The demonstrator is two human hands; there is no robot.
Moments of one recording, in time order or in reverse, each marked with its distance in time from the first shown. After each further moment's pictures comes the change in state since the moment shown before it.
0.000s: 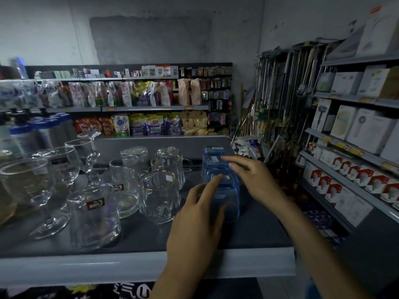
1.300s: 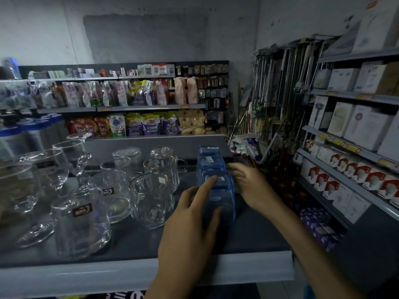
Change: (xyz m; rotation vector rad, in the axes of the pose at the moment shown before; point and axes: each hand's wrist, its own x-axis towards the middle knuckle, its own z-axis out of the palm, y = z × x) left_hand -0.002 -0.002 0.000 -0.017 0.032 0.030; right_hand -0.009 0.010 0.009 0.203 -0.043 0.148
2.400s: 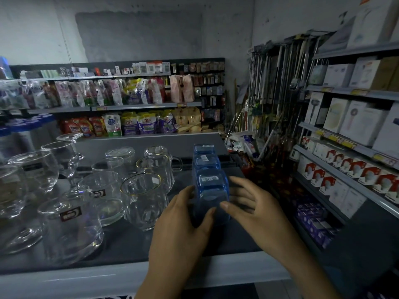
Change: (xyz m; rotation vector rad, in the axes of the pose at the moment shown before) left_hand 0.006 0.003 -0.005 -0.030 -0.010 -0.245; right_hand -0.086 -0.027 0.009 -0.081 0.116 0.051
